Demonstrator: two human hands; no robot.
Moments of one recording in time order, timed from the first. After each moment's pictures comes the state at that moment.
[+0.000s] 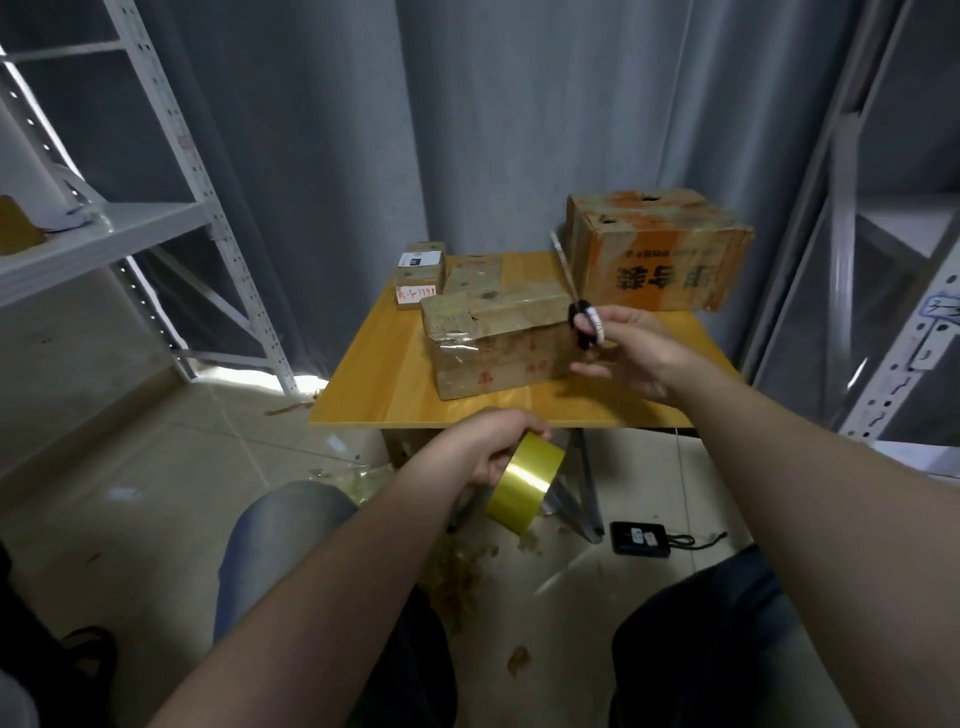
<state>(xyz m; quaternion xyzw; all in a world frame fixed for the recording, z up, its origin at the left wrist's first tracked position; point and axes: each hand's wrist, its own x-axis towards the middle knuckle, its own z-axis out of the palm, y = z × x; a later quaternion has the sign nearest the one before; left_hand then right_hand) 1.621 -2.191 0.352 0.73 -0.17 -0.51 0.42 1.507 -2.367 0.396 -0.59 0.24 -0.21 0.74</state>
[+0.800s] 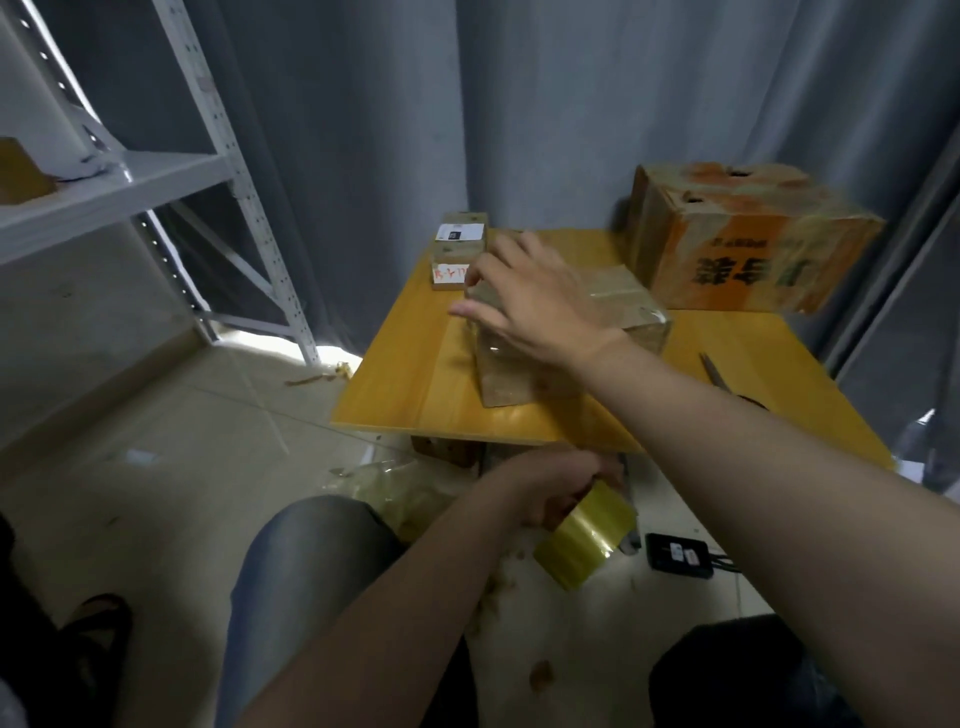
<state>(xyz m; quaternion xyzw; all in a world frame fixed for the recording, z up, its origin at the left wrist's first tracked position) 1.632 -2.204 0.324 0.70 -0.23 -0.57 0.36 1.663 -2.304 0.421 -0.96 0.06 -0.26 -0.05</state>
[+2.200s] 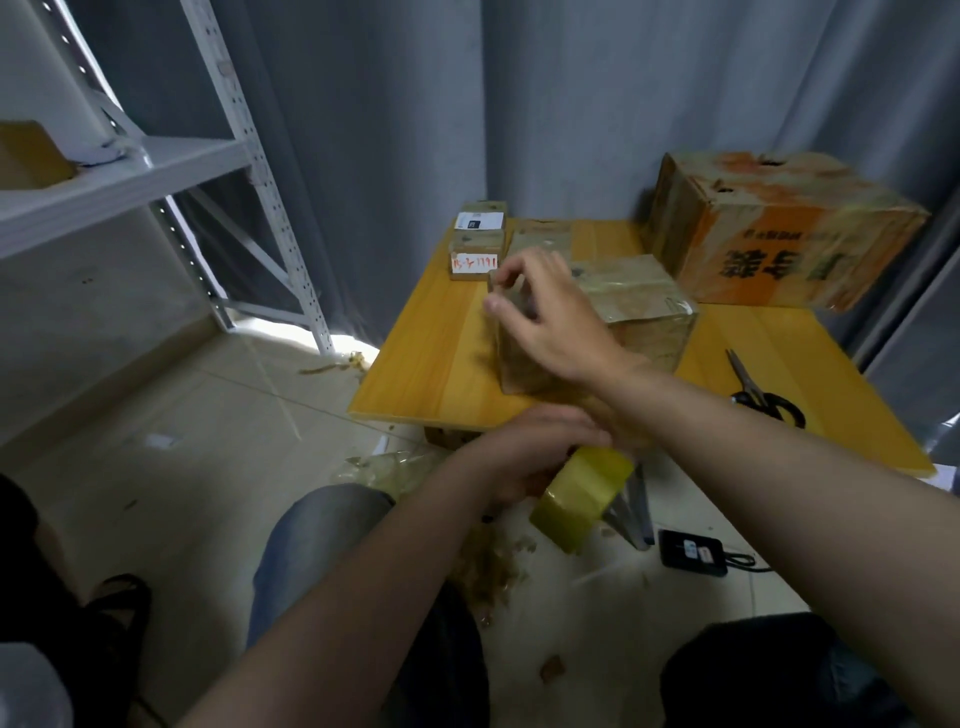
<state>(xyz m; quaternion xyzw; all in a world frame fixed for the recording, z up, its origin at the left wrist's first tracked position) 1.650 -2.159 0.367 0.65 -0.27 -0.50 0.51 1.665 -2.296 0.386 -0.90 0.03 -0.35 0.26</state>
